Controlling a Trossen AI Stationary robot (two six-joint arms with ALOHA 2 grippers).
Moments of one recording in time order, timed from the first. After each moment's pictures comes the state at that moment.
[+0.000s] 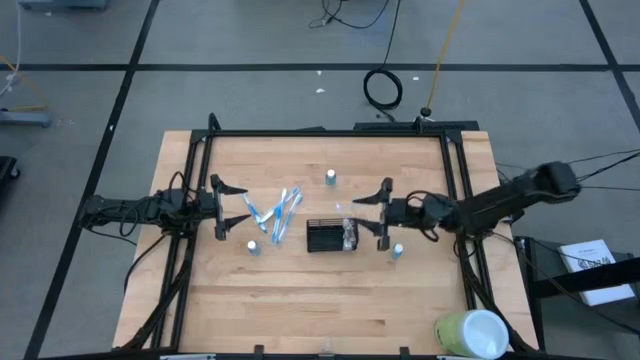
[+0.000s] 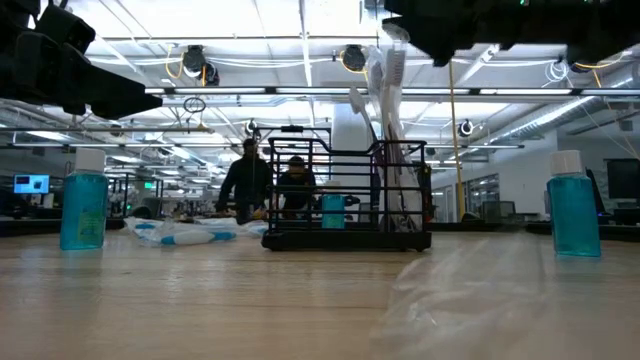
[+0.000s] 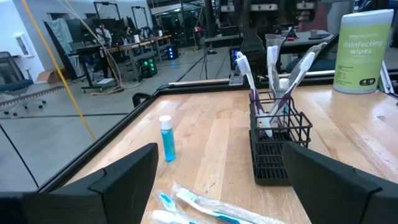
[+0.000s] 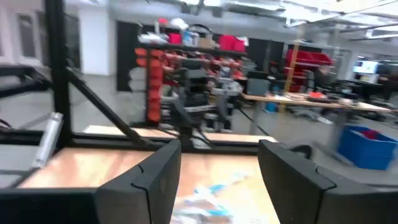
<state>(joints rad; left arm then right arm) -0.07 0.01 0.06 -0.10 -0.24 0.13 0.17 1.19 0.46 0.86 0.25 -0.11</state>
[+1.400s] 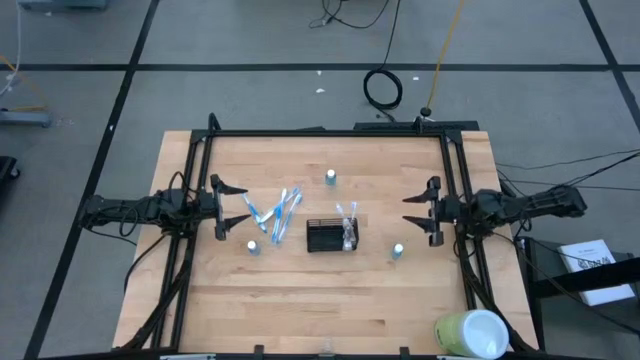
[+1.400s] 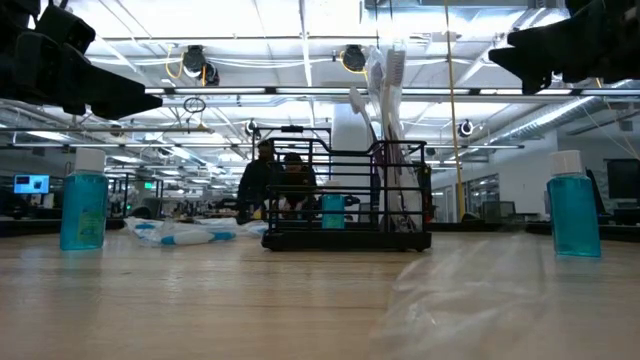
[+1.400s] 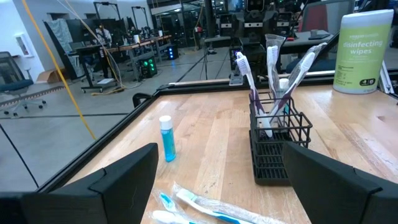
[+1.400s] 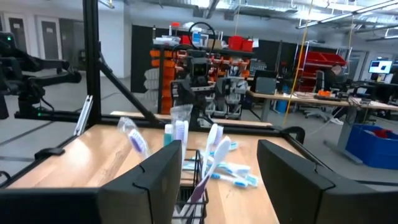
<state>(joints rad) -0.07 0.01 0.06 -0.10 -0.24 0.13 0.17 0.16 0.11 0.18 0.18 -0.09</state>
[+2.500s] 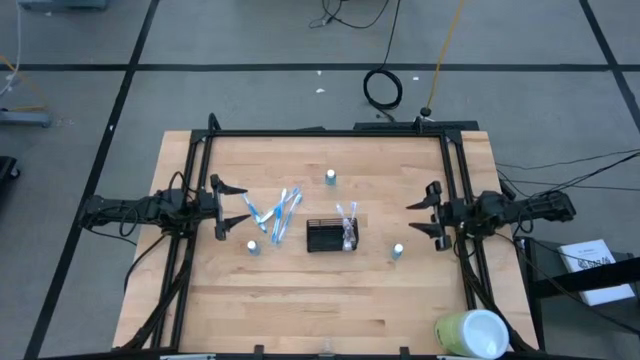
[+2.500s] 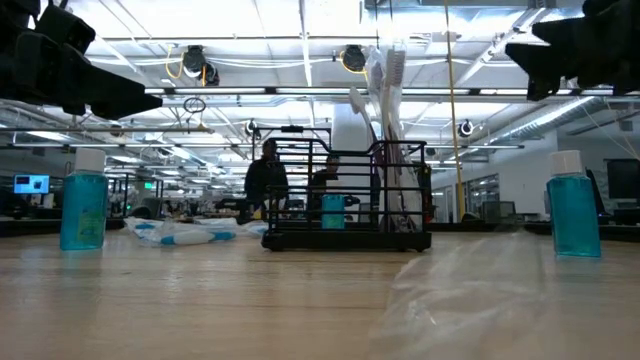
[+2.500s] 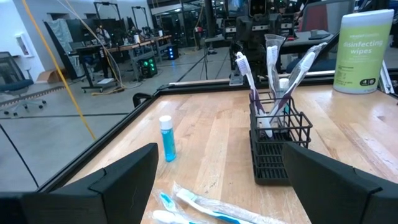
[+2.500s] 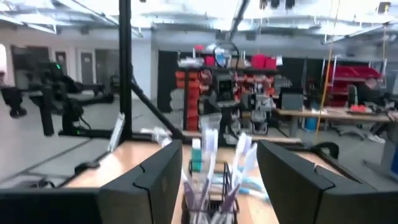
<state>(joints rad) -0.07 0.01 0.07 -0.10 -0.24 0.13 0.17 0.01 0.02 0.19 0.07 -0.05</state>
